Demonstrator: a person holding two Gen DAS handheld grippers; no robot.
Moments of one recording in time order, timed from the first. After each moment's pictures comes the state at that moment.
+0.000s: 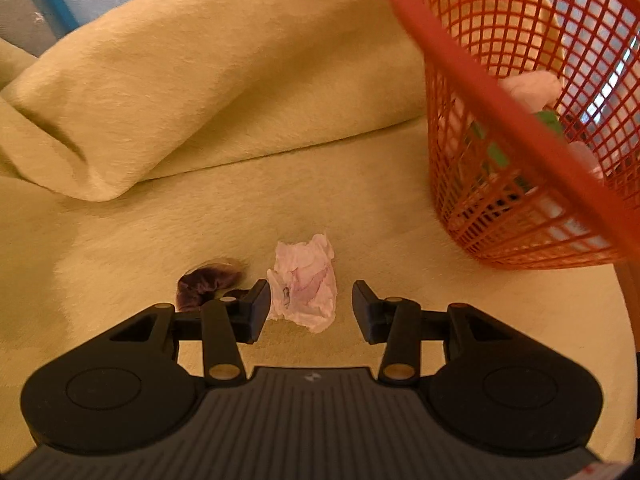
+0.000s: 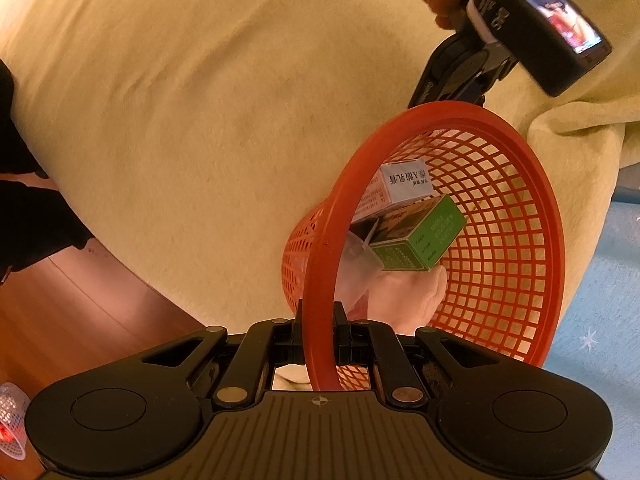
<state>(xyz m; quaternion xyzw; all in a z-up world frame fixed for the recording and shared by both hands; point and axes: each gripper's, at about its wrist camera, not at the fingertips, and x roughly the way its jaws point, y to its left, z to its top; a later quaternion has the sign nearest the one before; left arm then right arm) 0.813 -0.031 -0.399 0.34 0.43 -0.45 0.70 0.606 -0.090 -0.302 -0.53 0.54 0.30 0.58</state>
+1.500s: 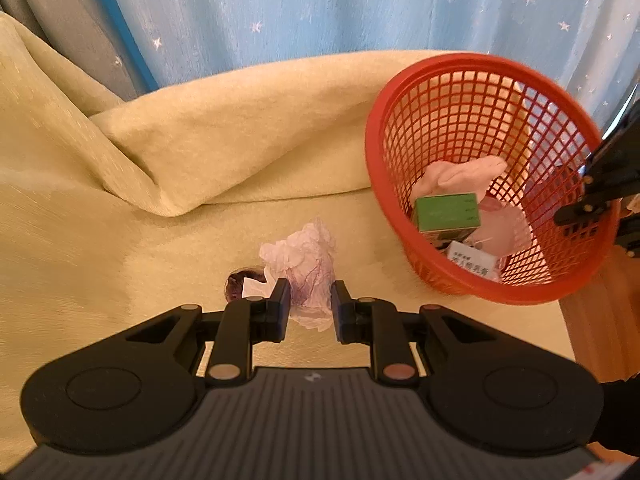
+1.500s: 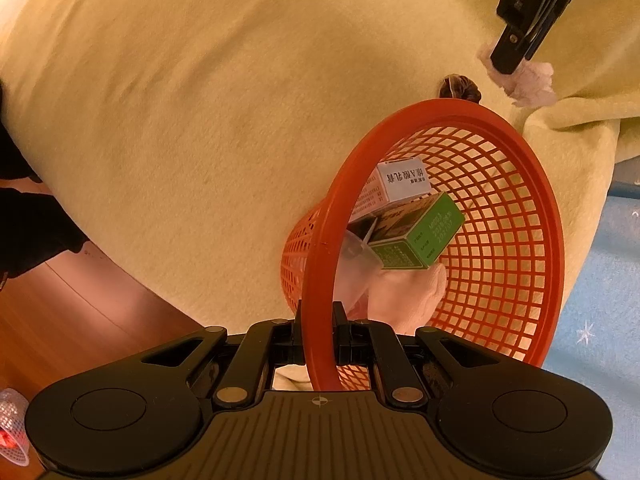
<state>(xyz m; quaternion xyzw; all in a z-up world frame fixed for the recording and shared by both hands) 0.779 0.006 -0.286 0.29 0.41 -0.43 0.75 0.607 -0.090 -0.304 -0.53 0.54 0.29 0.58</state>
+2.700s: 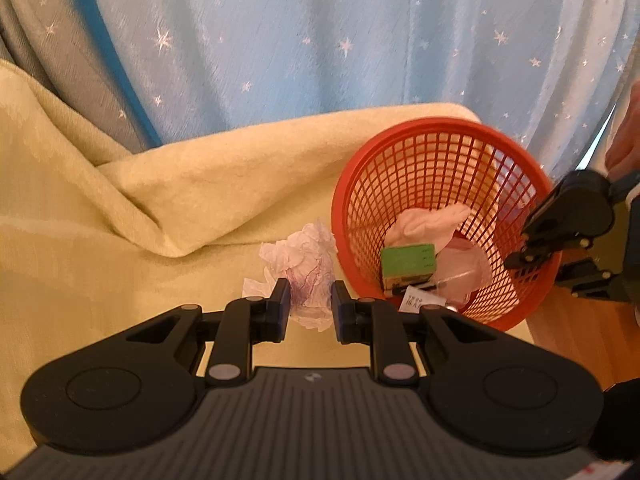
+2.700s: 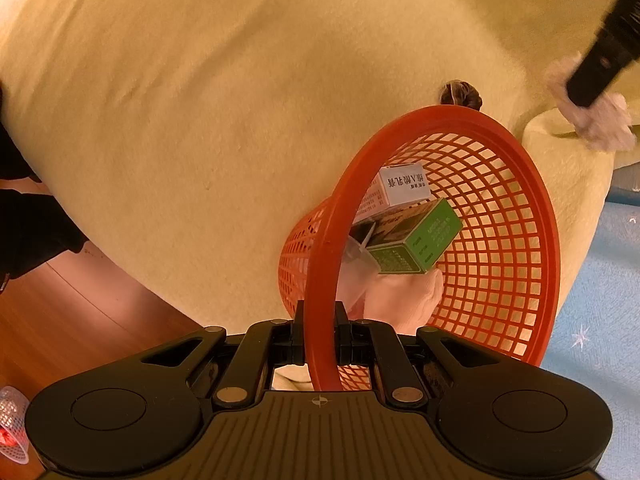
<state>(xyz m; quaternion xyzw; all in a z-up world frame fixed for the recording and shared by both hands) 0.762 0.001 -0.229 0.27 0.37 -0.45 0.76 0.605 -0.086 -0.303 -0.54 0.54 0.29 0.58</state>
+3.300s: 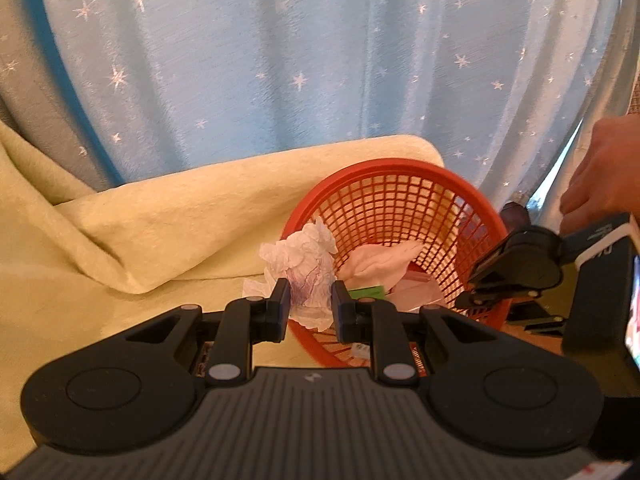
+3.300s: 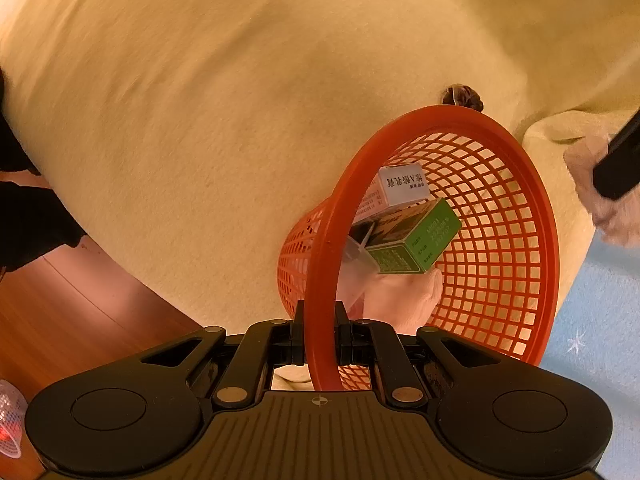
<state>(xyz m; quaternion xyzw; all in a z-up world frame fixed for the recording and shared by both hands) 0.747 -0.027 -0.212 0.25 0.36 -0.50 0.74 0.598 -0.084 -0.302 -0.54 0.53 0.29 0.58</state>
